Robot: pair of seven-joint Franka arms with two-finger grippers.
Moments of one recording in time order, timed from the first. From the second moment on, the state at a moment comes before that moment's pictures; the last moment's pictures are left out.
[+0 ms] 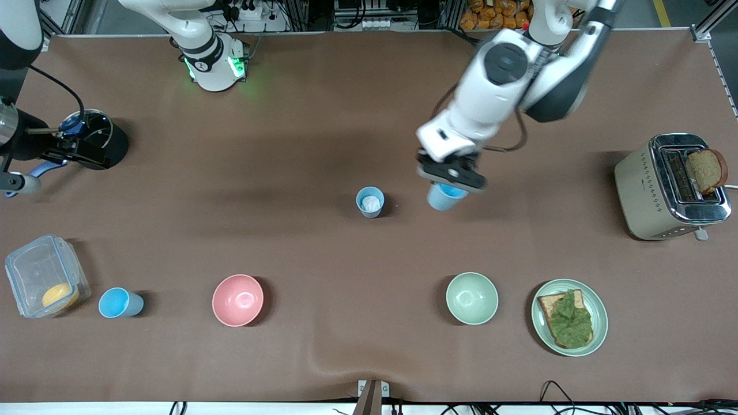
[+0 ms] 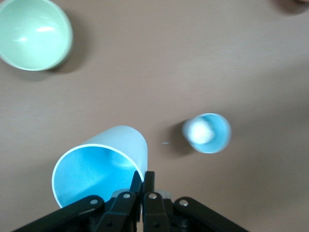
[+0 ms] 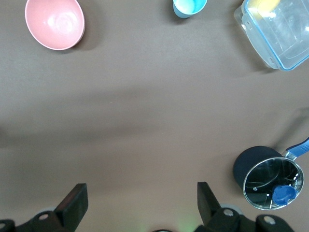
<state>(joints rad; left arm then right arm) -0.46 0.19 -0.23 -1.83 -0.05 2.19 -0.39 0.05 0.07 -0.09 -1.59 0.00 1.51 0.06</state>
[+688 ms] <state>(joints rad) -0.72 0.50 -0.17 -1.57 -0.05 2.20 -0.54 0.05 0.08 -0.09 -1.59 0.00 1.53 0.07</state>
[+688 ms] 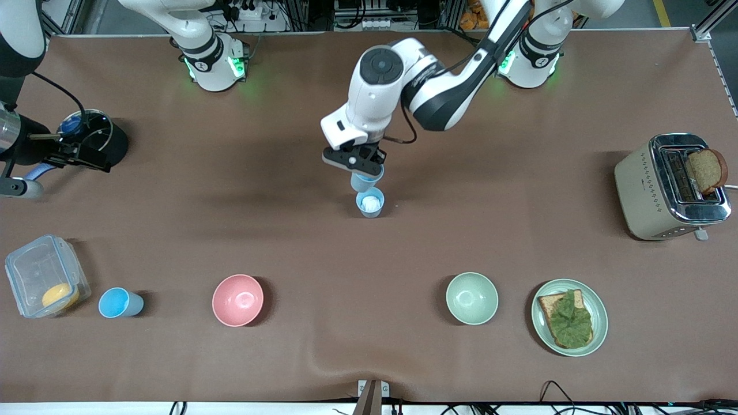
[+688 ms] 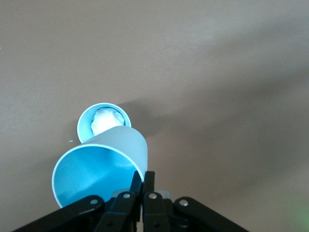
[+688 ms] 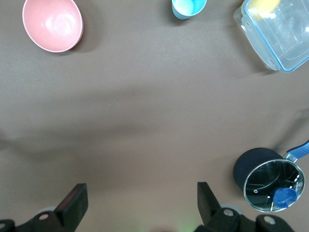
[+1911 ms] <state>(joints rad) -0.77 0.57 -0.11 -1.55 -0.05 2.22 -0.54 0.05 0.09 -0.08 -1.59 0.01 1.56 0.08</state>
